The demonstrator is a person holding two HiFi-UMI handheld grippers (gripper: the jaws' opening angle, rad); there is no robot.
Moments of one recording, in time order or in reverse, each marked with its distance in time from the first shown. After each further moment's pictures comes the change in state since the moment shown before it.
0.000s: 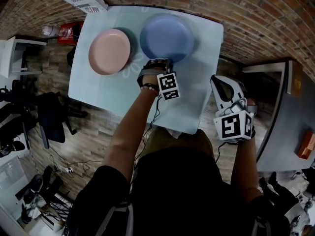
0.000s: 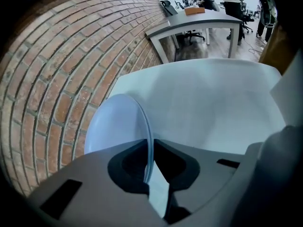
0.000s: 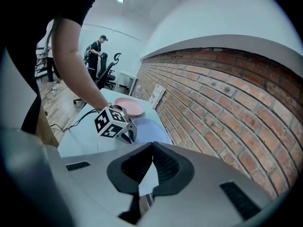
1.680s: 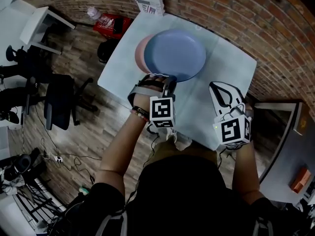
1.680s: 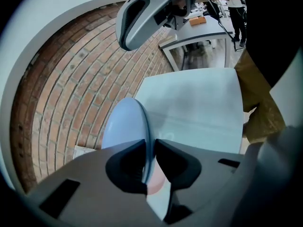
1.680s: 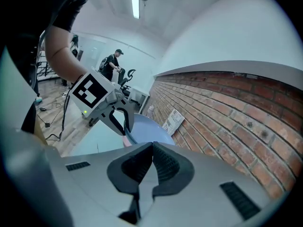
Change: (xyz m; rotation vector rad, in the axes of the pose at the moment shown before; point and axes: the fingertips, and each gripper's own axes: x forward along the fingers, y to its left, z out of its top) left arm -0.216 0.044 -0.156 -0.072 -0.014 0.121; right arm 0.067 0.083 0.187 -0.108 -0.210 0.105
